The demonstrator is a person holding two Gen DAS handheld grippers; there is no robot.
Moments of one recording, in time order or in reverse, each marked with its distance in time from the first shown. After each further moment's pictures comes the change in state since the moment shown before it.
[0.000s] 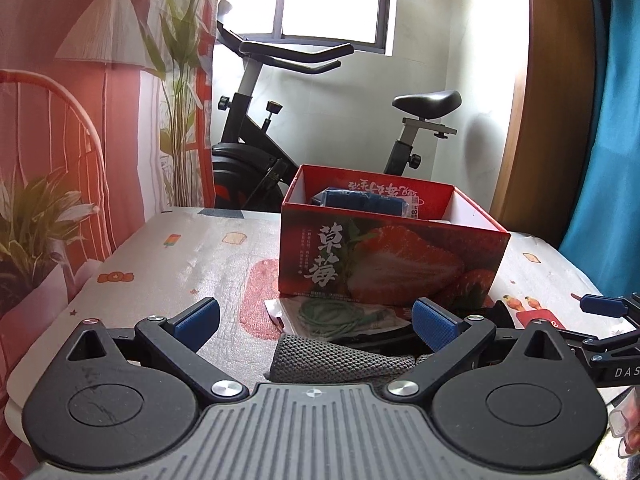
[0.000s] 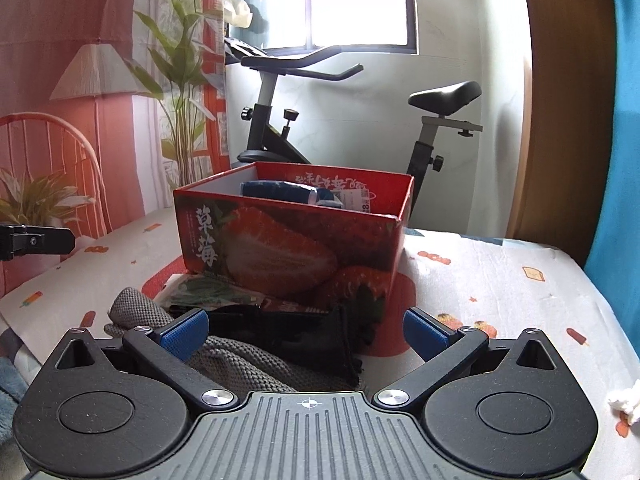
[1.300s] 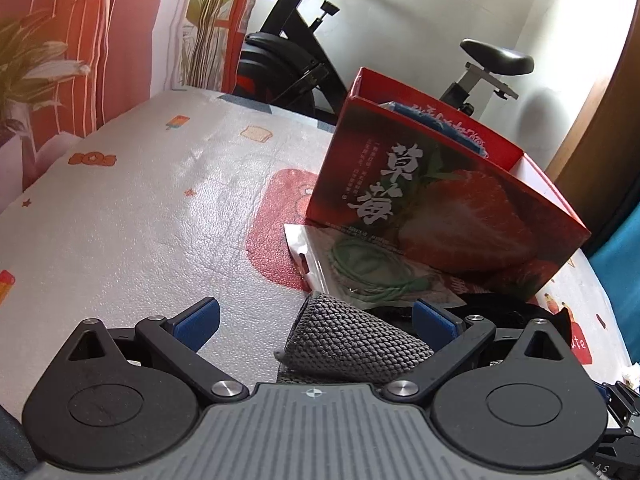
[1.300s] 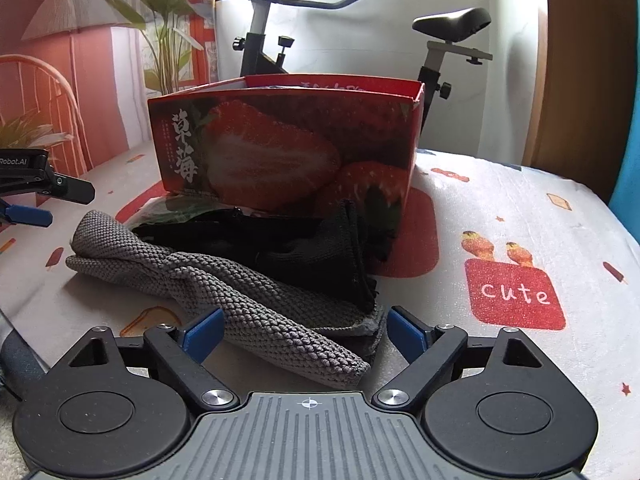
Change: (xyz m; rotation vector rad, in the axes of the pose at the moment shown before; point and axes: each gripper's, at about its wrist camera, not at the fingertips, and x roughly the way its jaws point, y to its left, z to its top) left arm 0.098 0.043 -0.018 -0.245 0.249 -0.018; right arm 0.068 -0.006 -0.045 0.033 0.187 0.002
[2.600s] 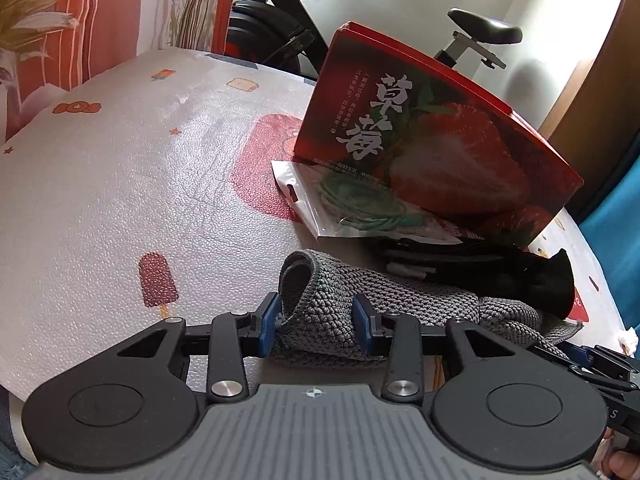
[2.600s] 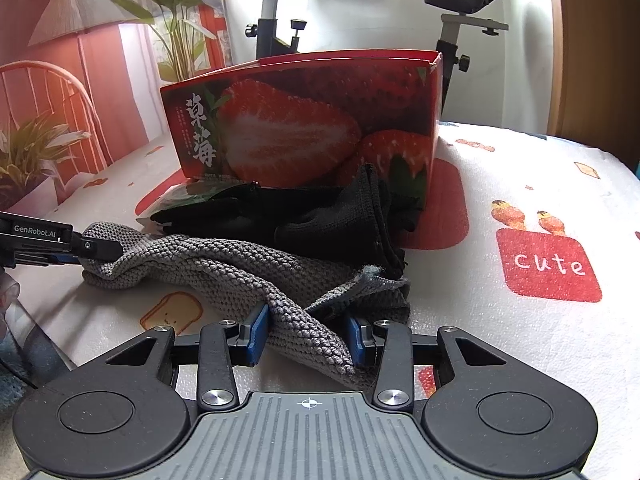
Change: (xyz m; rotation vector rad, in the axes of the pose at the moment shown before) left arm 0.018 0.012 -0.033 -0.011 0.100 -0.053; right arm 0.007 -0.004 -0.006 0.040 0.047 0.102
